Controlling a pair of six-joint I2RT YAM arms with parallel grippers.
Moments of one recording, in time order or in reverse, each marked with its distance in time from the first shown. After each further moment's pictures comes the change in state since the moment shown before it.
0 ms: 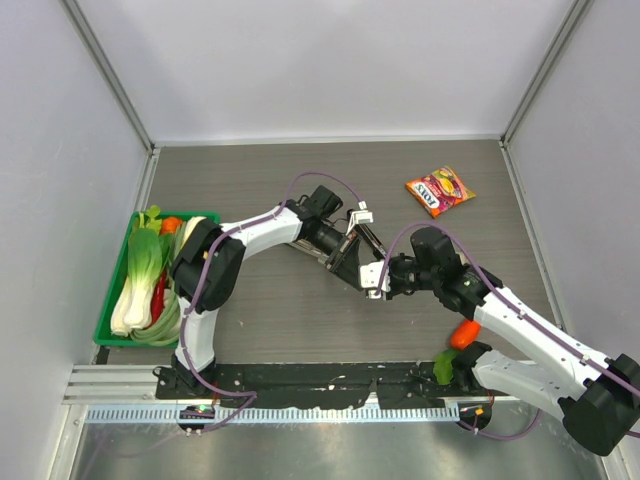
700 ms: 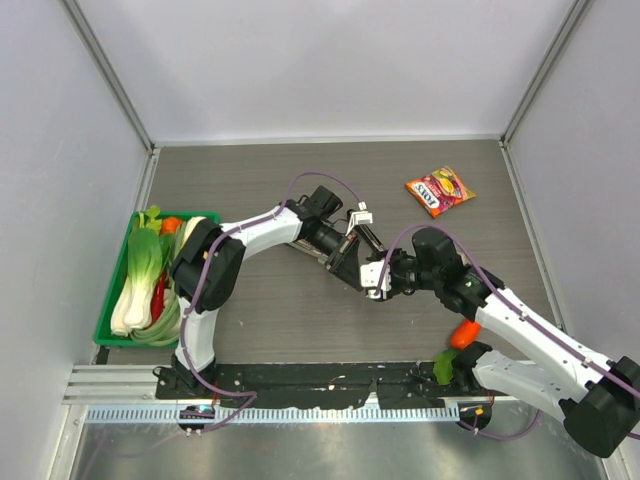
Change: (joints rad) left arm -0.001 0.000 0.000 -0.015 -0.007 0.021; right arm 0.000 -0.014 0.000 0.004 0.056 -0.022
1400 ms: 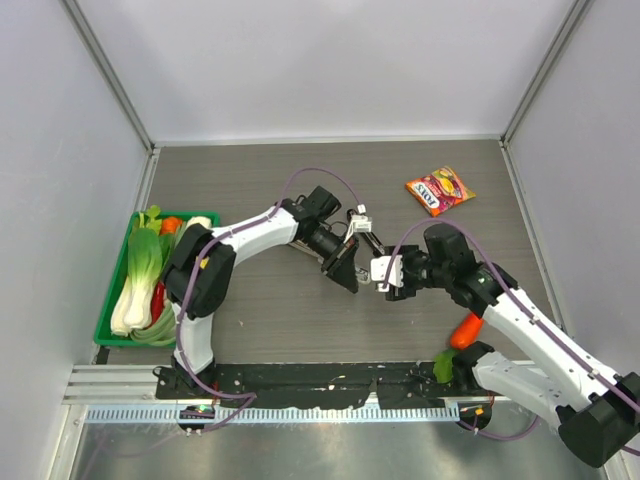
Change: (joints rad) left arm -0.014 -0.076 -0.019 -0.103 -0.226 0.217; right arm -0.110 -0.046 0.079 -0.236 -0.008 -0.016
